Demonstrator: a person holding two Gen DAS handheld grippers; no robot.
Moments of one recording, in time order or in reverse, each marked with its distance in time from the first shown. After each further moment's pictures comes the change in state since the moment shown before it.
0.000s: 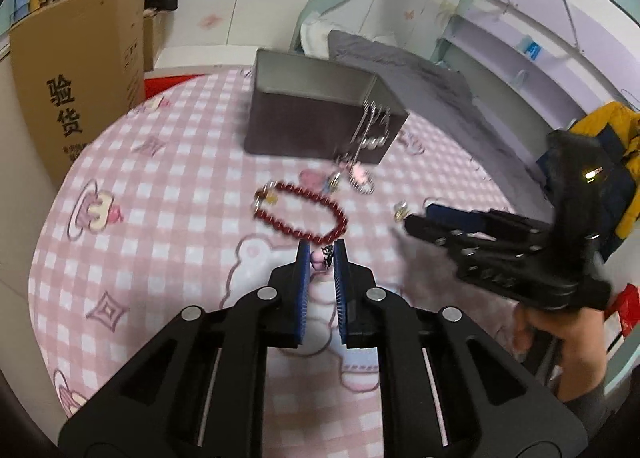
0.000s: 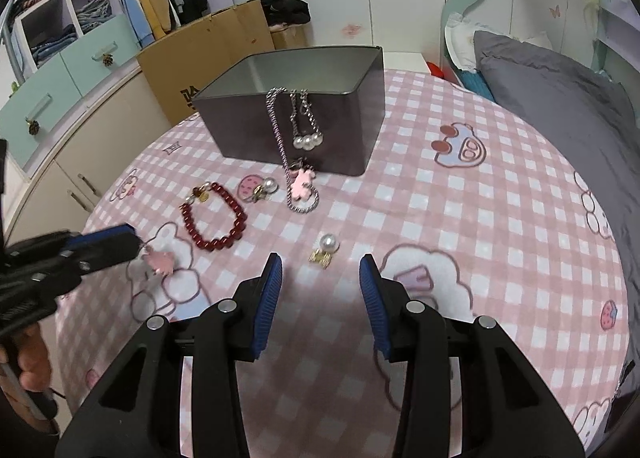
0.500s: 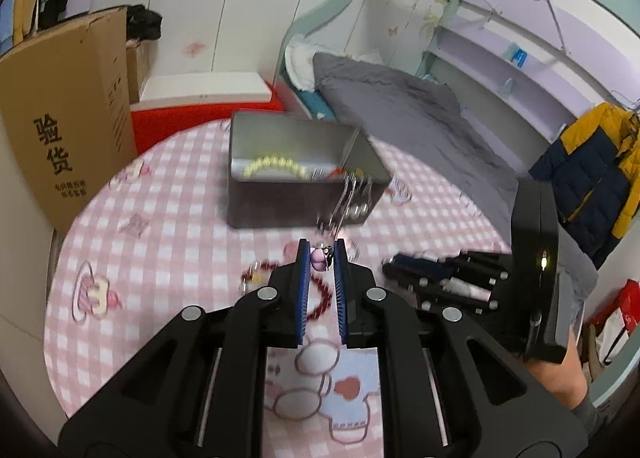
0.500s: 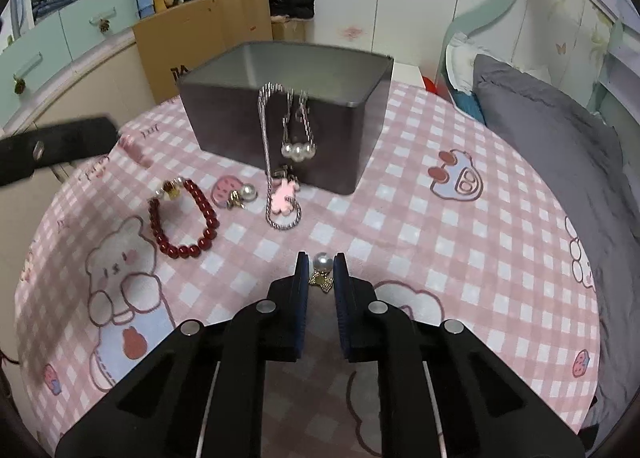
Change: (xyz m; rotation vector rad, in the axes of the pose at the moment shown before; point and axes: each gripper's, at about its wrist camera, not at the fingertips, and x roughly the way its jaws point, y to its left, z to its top) left arm 0.000 -0.008 0.055 0.054 -0.070 -0.036; right arm 0.011 0.004 0.012 -0.116 -0.002 -0.085
